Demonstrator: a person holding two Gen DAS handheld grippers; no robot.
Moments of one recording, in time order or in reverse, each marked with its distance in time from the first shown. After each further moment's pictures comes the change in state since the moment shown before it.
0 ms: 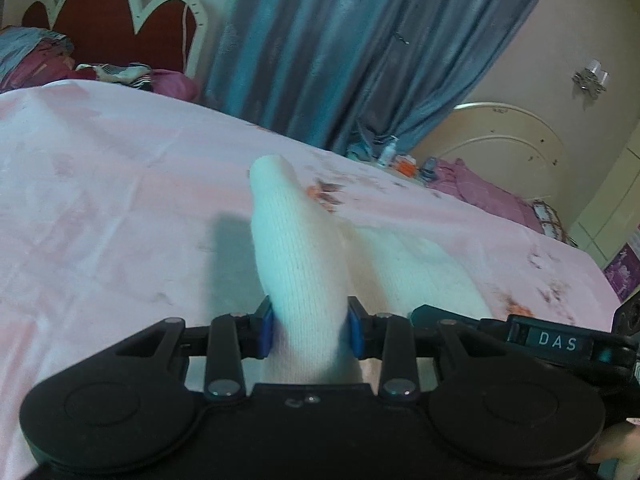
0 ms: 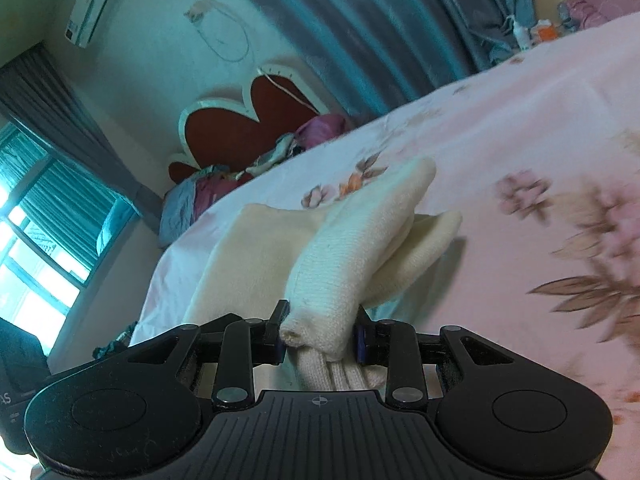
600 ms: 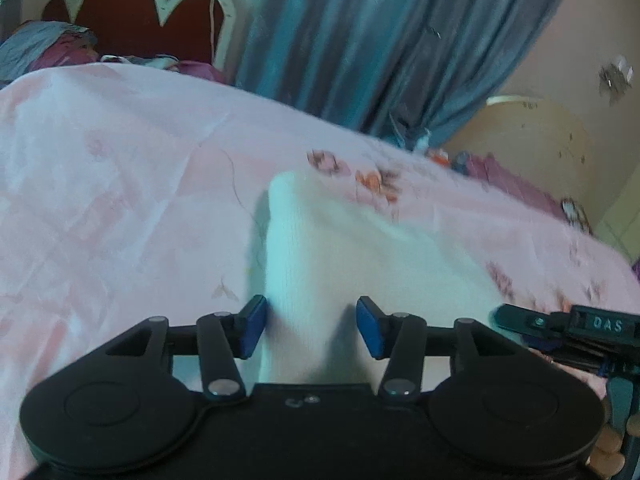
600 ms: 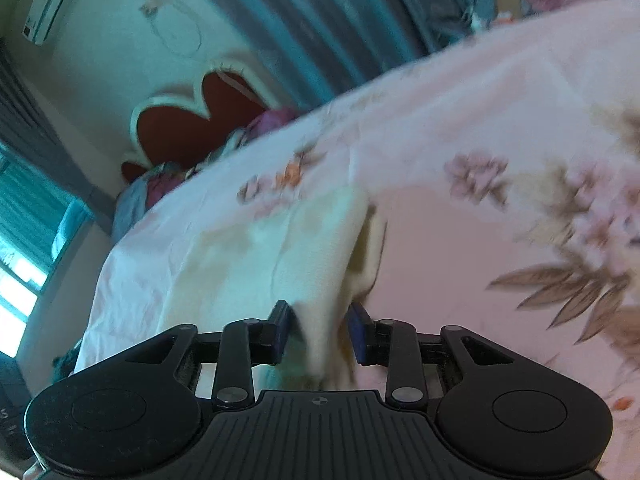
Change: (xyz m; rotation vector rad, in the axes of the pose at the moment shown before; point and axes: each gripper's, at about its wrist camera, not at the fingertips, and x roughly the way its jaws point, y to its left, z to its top) left arm 0.021 0.042 -0.001 -0.022 0.003 0.068; right arm -0.005 -0.022 0.006 0.000 -0.051 -0.158
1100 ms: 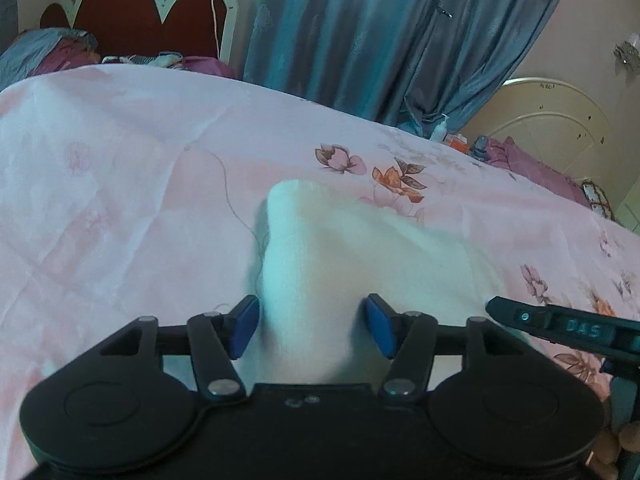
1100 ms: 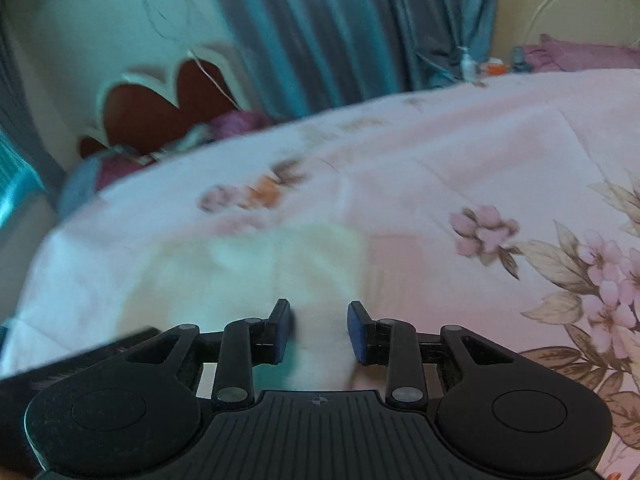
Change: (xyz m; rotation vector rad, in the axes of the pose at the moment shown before) left arm 0.043 -0.006 0.009 0.065 0.046 0.073; right arm 0.070 0.025 0.003 -0.152 0.020 -0.218
